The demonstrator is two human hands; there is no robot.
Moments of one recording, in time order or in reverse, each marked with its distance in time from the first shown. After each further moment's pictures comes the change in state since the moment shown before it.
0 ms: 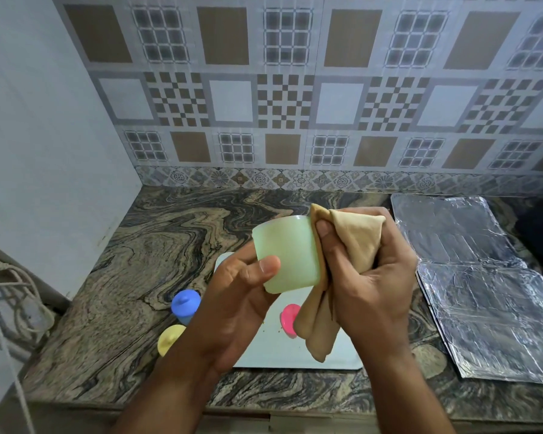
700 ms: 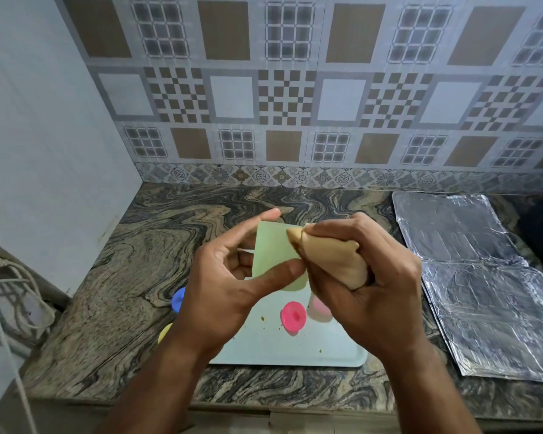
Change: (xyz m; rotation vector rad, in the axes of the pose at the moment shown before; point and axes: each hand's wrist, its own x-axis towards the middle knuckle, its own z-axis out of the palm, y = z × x) left_hand 0.002 0.012 -0.006 0.475 0.216 0.152; right_hand 0.005 0.002 -0.023 -0.451 -0.306 -0.421
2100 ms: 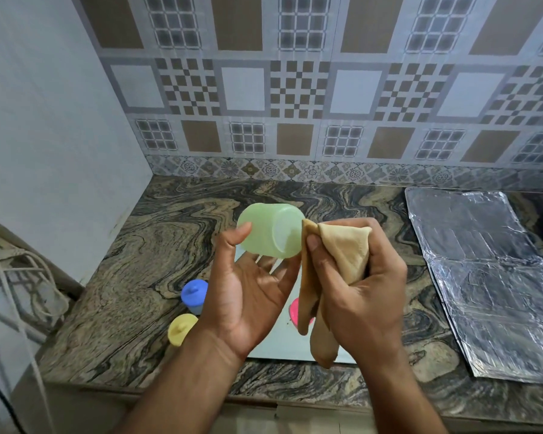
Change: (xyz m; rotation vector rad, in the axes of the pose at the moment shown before) left_hand 0.009 -0.024 0.005 -0.973 0.011 -0.410; right_hand -0.012 -0.014 0.037 0.359 0.221 0.468
